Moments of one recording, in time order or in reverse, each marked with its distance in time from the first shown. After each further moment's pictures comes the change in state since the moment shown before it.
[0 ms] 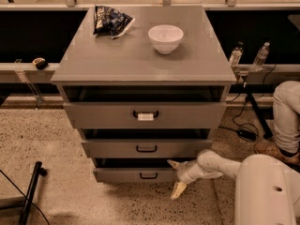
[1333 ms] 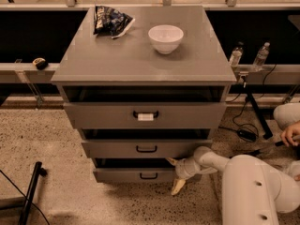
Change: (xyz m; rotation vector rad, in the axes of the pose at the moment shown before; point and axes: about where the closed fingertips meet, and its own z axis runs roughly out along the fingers) arm 0.022 -0.028 0.024 0.002 0.026 -0.074
